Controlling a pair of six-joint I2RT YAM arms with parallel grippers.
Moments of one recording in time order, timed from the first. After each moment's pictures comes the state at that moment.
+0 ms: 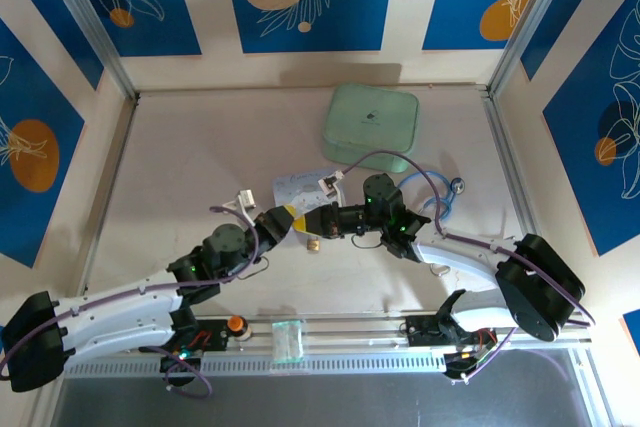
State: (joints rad) left arm -1.01 0.86 0.37 0.32 -0.27 -1.26; right arm 0.77 1.30 0.60 0.49 -0.79 1.09
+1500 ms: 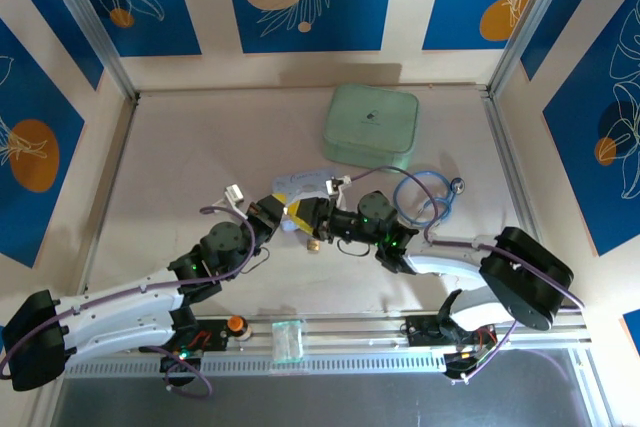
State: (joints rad) left arm -1.00 0.87 0.39 0.39 -0.45 -1.34; right arm 0.89 1.38 0.51 0.80 -0.37 1.44
